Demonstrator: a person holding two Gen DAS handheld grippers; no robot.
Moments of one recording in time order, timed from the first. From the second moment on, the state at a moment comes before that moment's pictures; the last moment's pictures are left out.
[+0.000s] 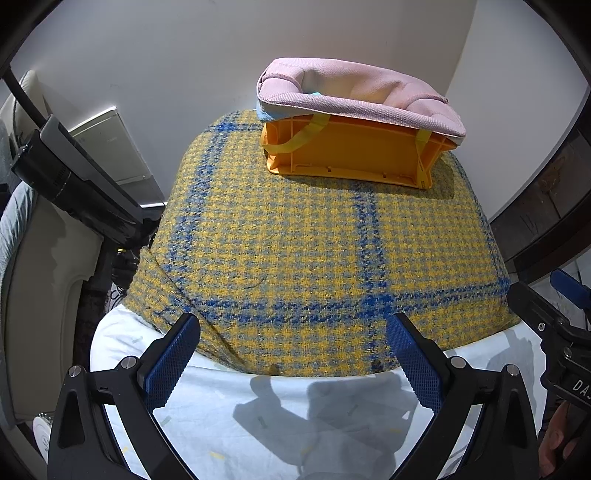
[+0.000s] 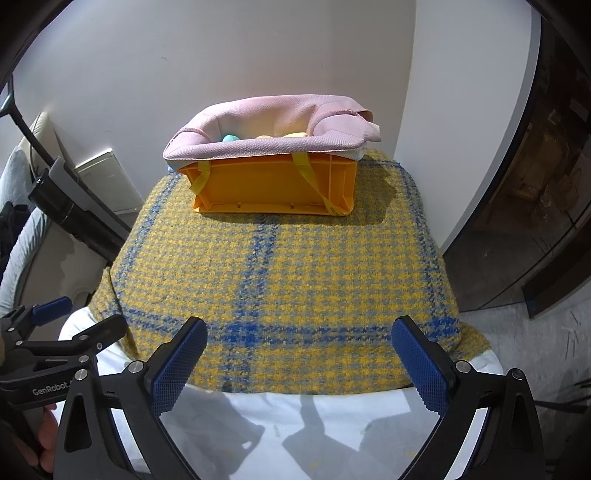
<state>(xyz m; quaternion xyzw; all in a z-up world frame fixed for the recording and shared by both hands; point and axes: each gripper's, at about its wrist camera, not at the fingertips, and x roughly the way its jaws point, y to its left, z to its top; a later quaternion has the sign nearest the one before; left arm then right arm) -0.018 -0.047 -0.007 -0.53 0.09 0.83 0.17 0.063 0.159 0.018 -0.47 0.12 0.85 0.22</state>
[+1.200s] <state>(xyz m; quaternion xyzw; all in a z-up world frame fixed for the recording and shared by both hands) -0.020 -0.047 -0.010 -0.53 0.09 0.82 0.17 0.062 0.161 0.018 -0.47 0.12 0.85 0.21</state>
